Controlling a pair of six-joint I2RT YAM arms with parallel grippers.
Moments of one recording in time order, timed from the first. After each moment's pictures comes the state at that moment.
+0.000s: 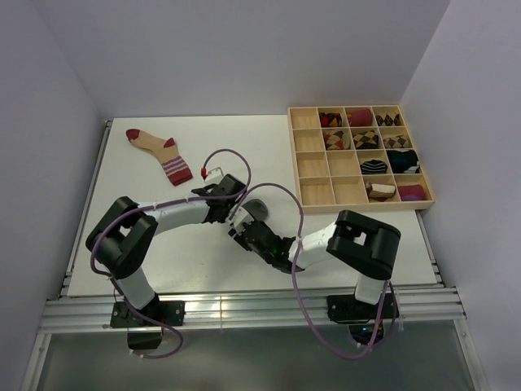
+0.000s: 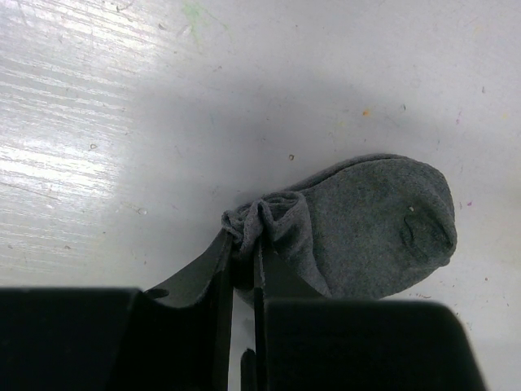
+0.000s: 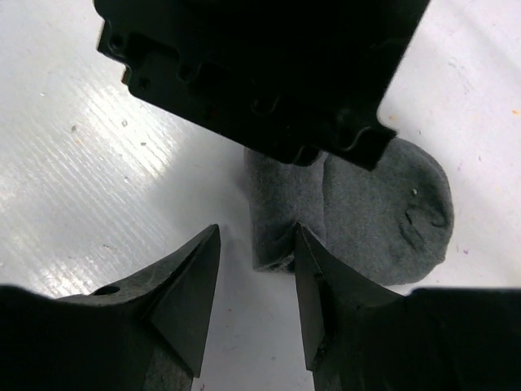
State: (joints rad) left arm -0.72 1.71 0.98 -0.31 -0.33 -1.03; right arm 1.11 1.75 0.64 0.63 0.43 -0.06
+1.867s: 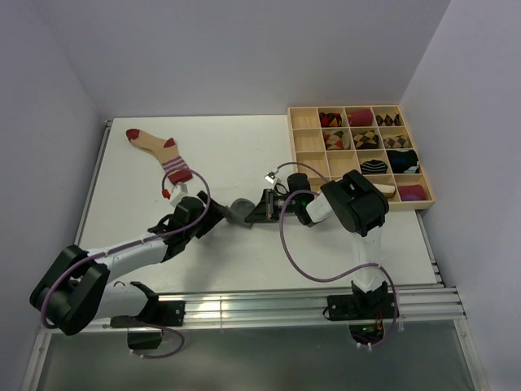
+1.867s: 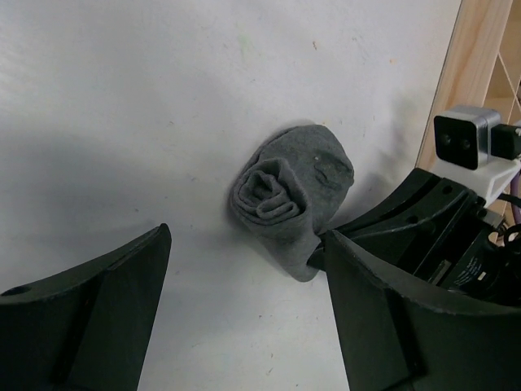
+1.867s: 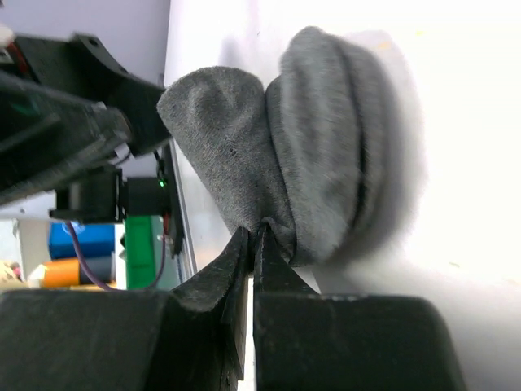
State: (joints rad) left arm -0.60 1.23 0.45 0.15 -0.24 -1.15; right arm 0.49 2.08 0.79 0.81 -0.92 0.82
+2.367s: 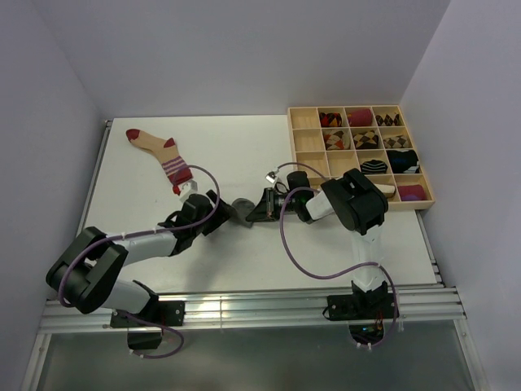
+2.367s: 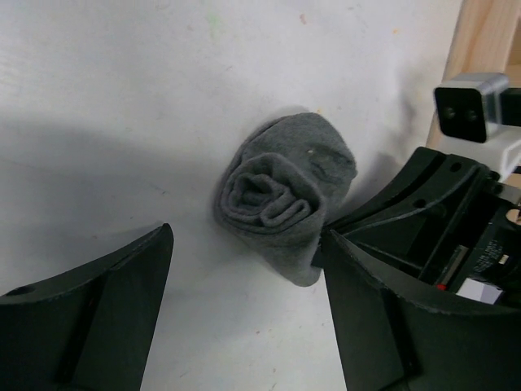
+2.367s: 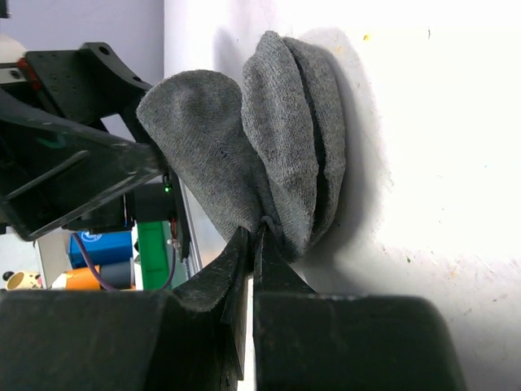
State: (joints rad) left arm -0.62 1.41 0.48 0.28 -0.17 -1.09; right arm 0.46 2.10 0.82 0.74 -0.93 0.85
